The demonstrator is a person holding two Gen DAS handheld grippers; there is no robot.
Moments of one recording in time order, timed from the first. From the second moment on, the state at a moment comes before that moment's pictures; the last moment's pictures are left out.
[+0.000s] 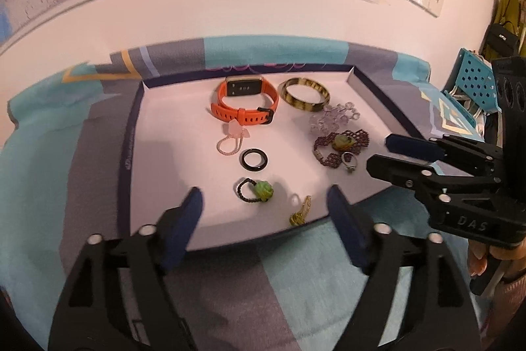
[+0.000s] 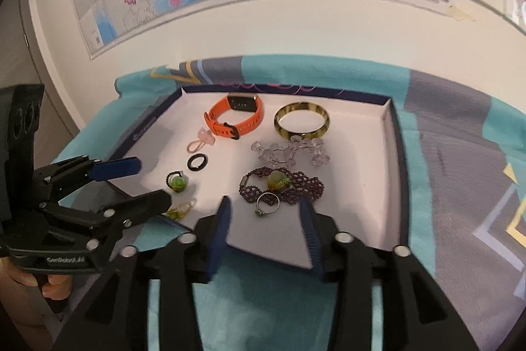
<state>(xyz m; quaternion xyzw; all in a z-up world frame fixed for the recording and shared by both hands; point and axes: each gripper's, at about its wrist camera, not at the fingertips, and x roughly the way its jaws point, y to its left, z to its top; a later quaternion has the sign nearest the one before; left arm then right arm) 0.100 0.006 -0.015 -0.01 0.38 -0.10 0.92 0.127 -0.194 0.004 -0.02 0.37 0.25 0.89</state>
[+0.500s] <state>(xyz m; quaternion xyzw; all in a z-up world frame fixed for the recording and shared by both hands) 0.029 0.015 -0.001 -0.02 0.34 -0.04 0.94 0.062 -0.205 0.004 -0.03 0.35 0.22 0.91</state>
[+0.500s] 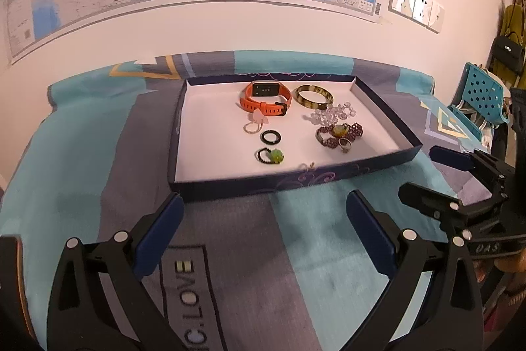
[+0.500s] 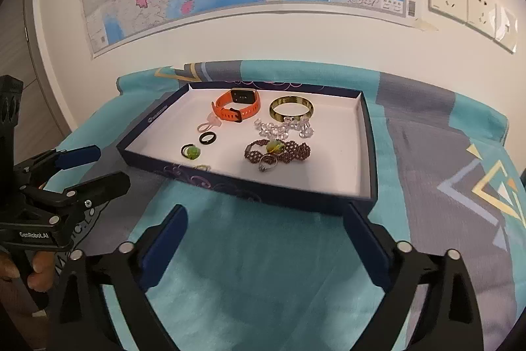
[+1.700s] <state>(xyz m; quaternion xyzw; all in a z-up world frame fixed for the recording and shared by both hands) -0.013 0.011 -0.014 -0.03 0.37 -0.01 0.93 0.011 -0.200 -0.009 -0.03 0.35 0.22 0.91</state>
